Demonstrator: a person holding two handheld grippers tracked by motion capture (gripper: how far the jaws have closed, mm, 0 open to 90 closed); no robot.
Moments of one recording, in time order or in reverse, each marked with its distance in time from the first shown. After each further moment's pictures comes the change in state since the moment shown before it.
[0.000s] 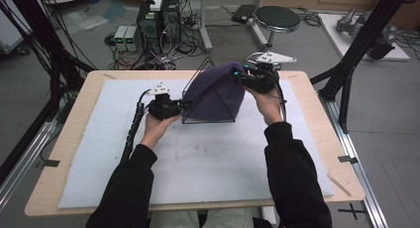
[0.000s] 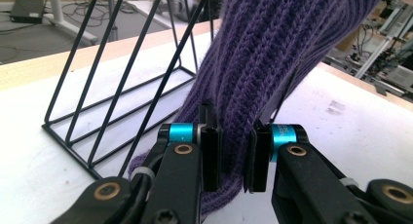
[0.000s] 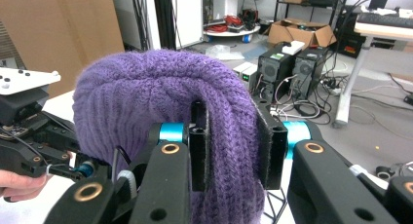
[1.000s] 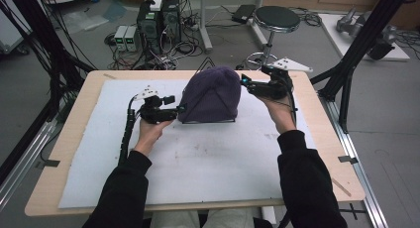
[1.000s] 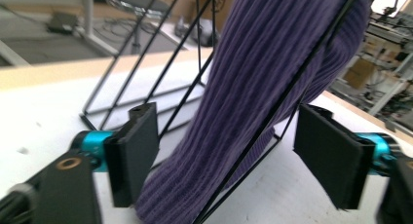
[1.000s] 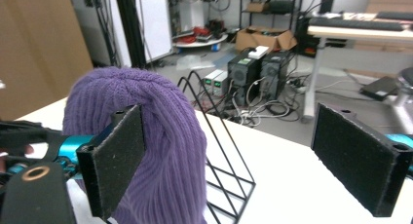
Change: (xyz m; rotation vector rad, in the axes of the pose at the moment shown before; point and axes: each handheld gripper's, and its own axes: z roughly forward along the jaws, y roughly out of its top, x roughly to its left) left arm -0.005 -0.004 -0.031 -0.113 0.089 -0.059; right arm -0.004 -0.012 -0.037 -0.055 -0.137 0.059
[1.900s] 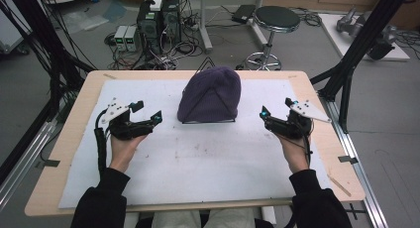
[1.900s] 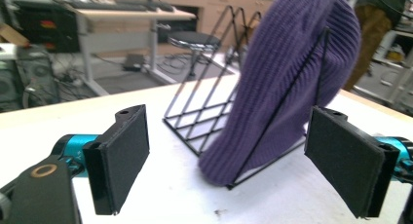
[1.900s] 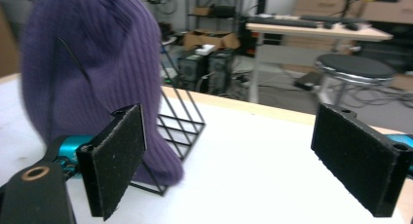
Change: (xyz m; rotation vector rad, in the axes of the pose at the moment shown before) left arm -0.020 -0.007 -0.092 -0.126 0.233 0.109; right arm 0.012 -0.083 -0.076 -0.035 -0.236 -0.019
